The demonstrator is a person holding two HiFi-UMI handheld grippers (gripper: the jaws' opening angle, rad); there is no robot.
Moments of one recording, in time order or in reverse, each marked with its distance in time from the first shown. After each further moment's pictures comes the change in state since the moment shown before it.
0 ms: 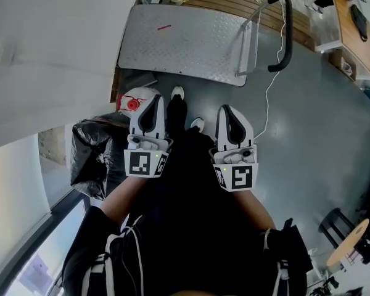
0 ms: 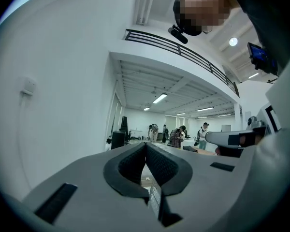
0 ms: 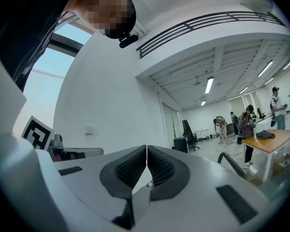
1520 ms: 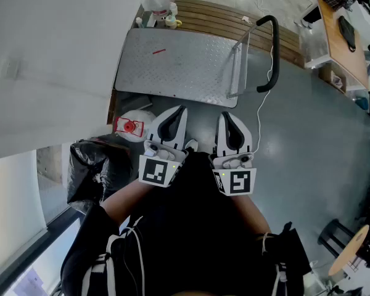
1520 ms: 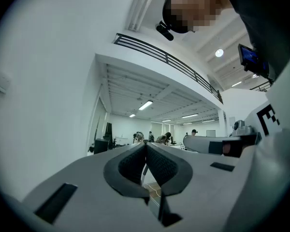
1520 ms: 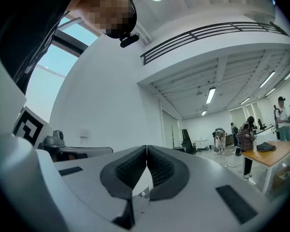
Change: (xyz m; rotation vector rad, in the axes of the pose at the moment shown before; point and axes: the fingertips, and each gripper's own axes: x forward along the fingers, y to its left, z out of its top) left arm 0.043 -0.071 0.023 0.035 -0.052 -0.203; right arm 0.017 -0.027 0.037 -0.067 -0.080 -0.021
